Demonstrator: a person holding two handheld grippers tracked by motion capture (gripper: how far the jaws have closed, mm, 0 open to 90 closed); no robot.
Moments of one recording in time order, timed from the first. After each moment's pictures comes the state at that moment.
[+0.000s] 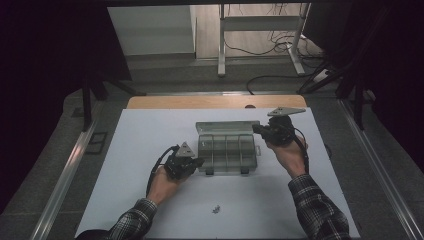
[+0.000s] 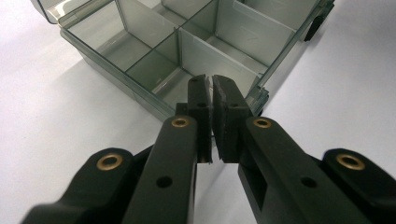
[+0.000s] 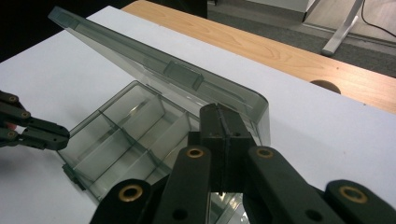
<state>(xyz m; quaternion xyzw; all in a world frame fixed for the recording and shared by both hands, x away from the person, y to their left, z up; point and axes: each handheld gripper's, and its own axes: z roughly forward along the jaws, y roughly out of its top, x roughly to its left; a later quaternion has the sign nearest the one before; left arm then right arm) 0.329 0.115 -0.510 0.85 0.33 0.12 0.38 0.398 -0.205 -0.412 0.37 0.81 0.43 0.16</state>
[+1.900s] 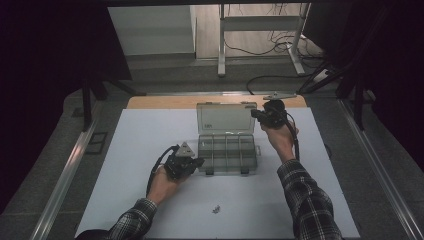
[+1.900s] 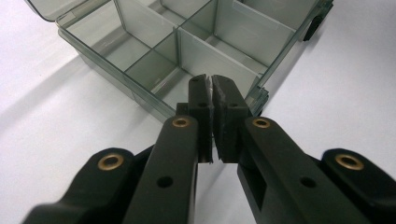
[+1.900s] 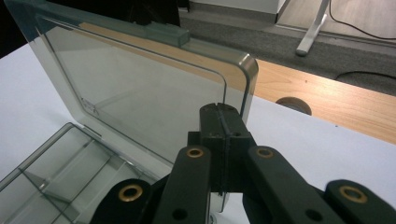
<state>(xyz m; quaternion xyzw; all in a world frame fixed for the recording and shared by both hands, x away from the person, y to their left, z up) 0.330 0.115 -0.510 0.86 0.33 0.11 0.39 0.466 -0.197 -0.427 0.42 0.78 0.43 0.18</state>
